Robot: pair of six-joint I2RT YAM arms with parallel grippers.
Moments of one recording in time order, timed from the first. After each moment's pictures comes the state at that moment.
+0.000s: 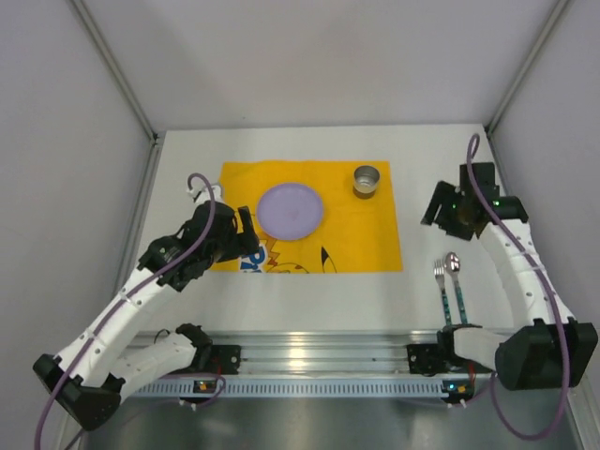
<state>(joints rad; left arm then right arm) -0.60 0.91 1.03 -0.90 -0.33 -0.68 0.08 1.18 1.15 -0.87 0.05 0.43</state>
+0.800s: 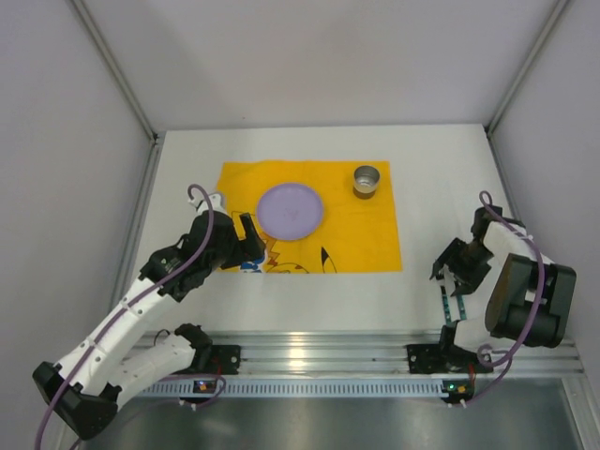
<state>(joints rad) -0.60 0.86 0.91 -0.78 -0.23 -0.72 -0.29 1.41 0.78 -0.92 -0.13 0.46</state>
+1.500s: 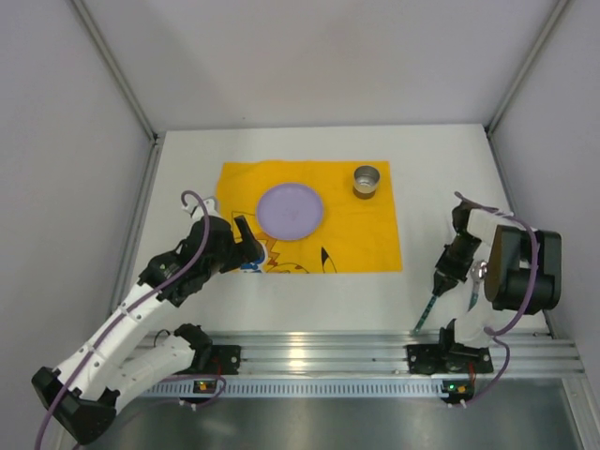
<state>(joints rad) -0.60 0.81 0.85 -0.78 -0.27 -0.80 -0.16 1.63 0.85 -0.97 -0.03 0.46</state>
